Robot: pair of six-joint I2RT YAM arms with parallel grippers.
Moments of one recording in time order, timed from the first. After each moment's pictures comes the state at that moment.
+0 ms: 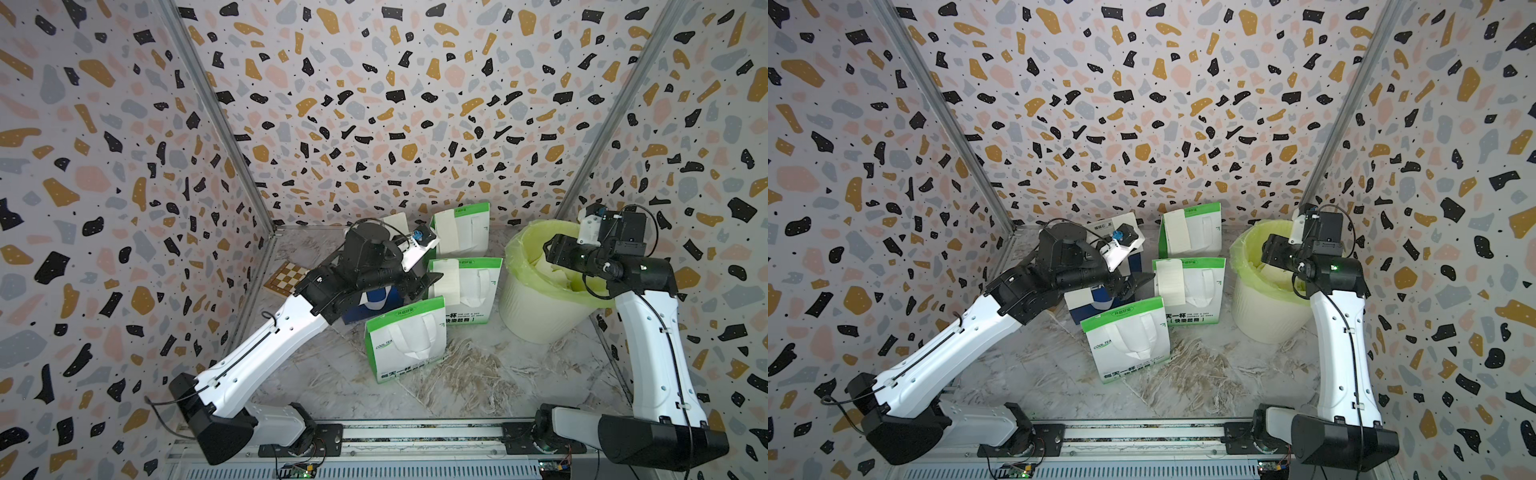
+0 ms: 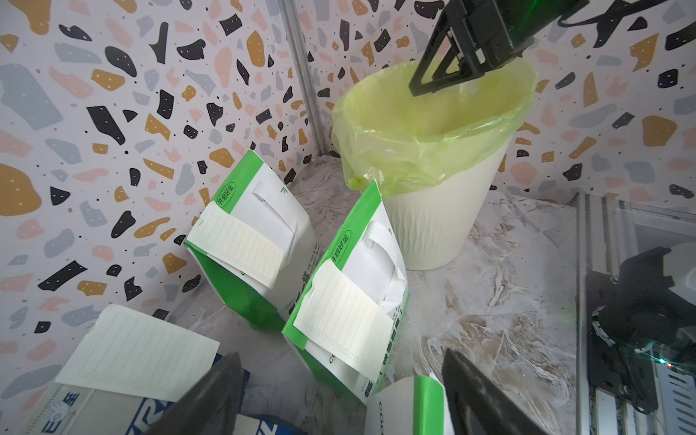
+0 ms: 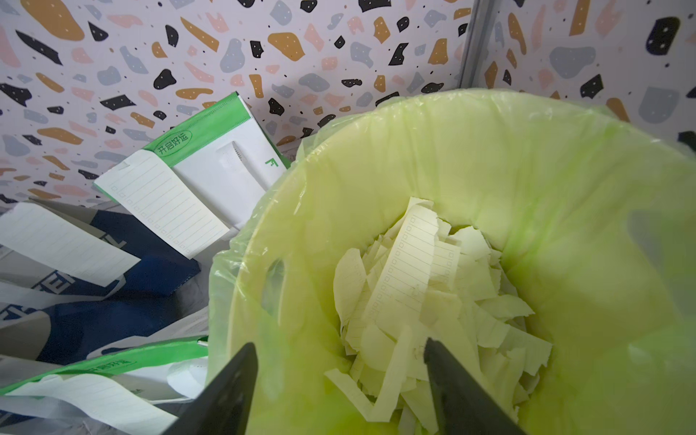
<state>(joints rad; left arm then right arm) -0.75 1.36 1.53 -0.56 0.25 0.27 -0.09 1.25 1.58 -0.99 -0.15 0.20</state>
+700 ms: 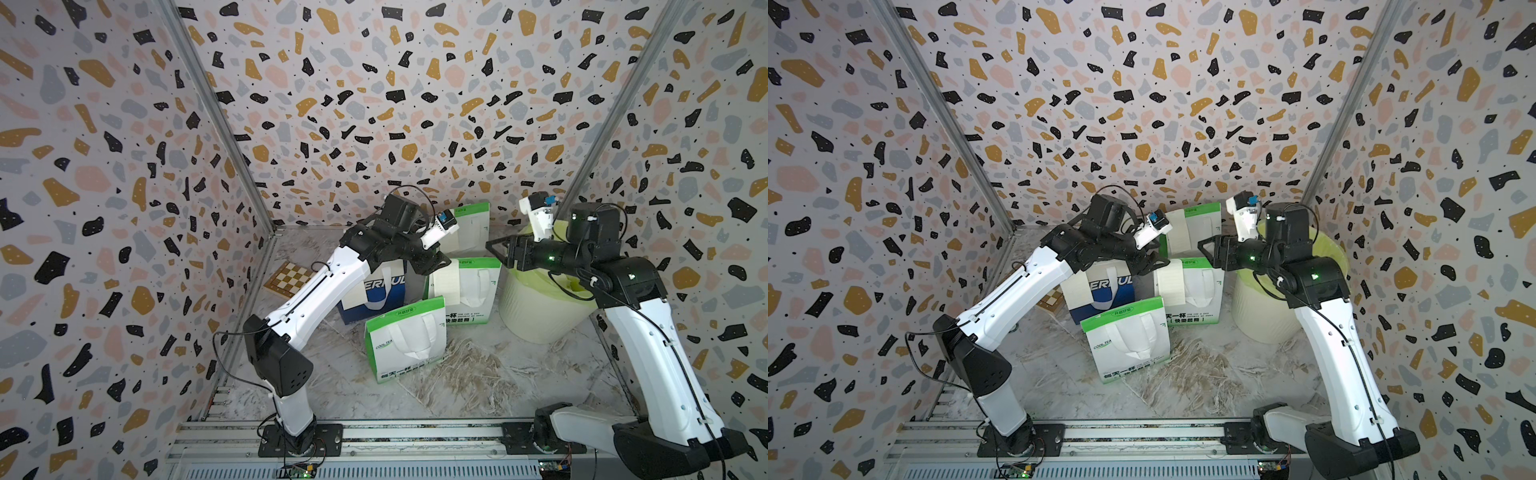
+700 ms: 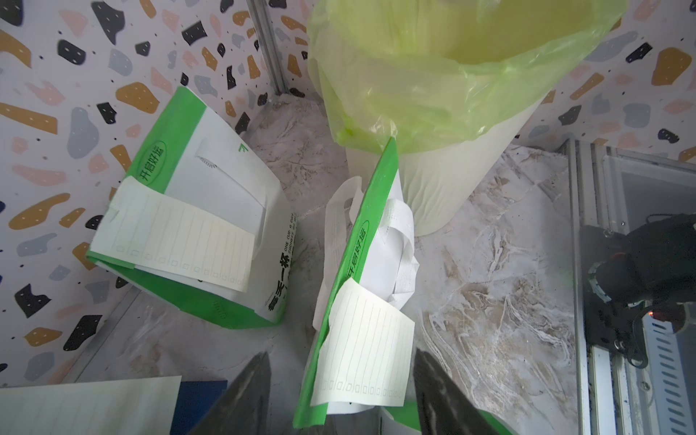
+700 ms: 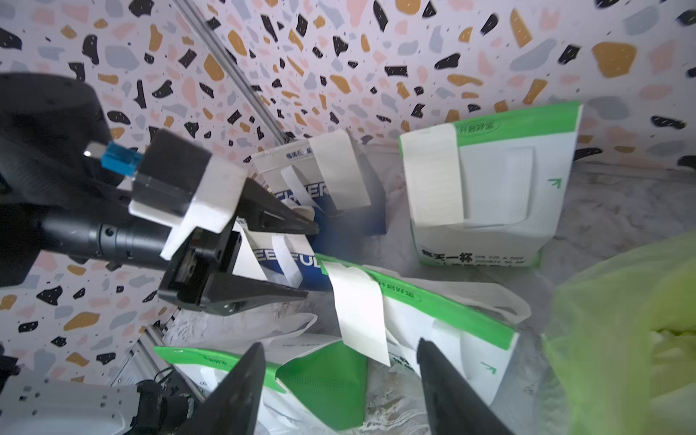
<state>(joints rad) -0.67 1.77 1.92 -0.81 0.44 0.38 0.31 1.22 1.64 -0.93 -0.44 0.20</state>
